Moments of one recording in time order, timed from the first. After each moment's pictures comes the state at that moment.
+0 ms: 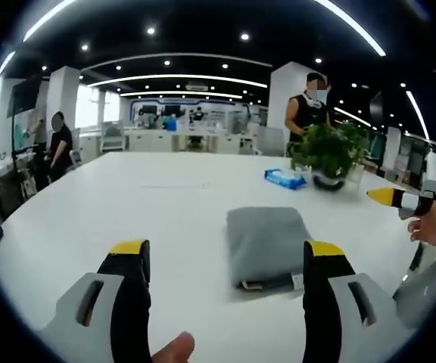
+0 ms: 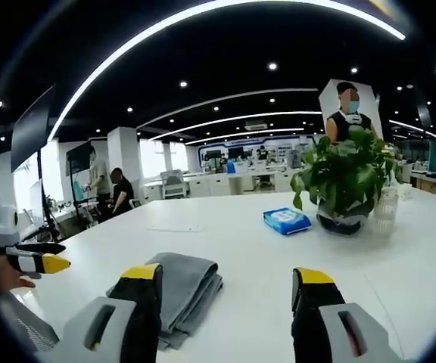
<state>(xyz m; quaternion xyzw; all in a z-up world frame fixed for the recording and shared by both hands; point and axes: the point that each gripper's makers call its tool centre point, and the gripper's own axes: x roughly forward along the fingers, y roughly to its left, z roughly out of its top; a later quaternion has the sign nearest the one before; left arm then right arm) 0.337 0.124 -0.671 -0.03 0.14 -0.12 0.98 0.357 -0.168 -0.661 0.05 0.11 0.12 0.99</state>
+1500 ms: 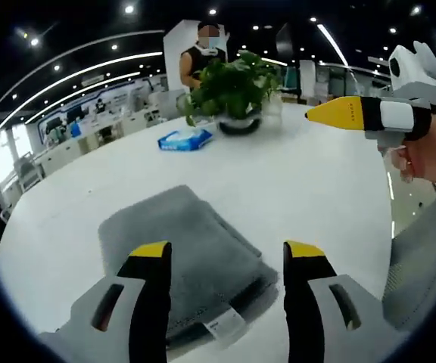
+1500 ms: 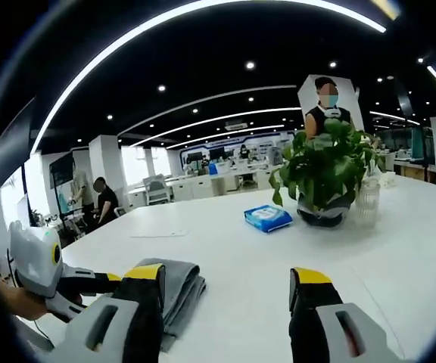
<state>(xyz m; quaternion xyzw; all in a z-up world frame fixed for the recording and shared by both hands) 0.379 -0.058 -0.741 0.12 0.22 -0.36 0.90 0.360 -0.197 -0.663 0.08 0.11 0.07 0.99</state>
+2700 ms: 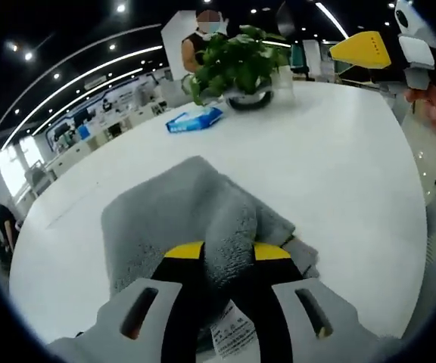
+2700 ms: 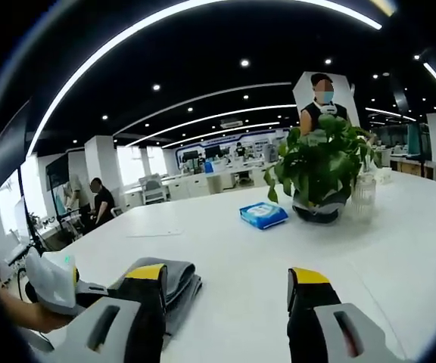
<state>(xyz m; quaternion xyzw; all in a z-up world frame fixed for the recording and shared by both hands) 0.398 -0.037 -0.777 0.18 0.23 -0.32 0.90 0.360 -0.202 -0.667 0.09 0.12 0.06 0.99</state>
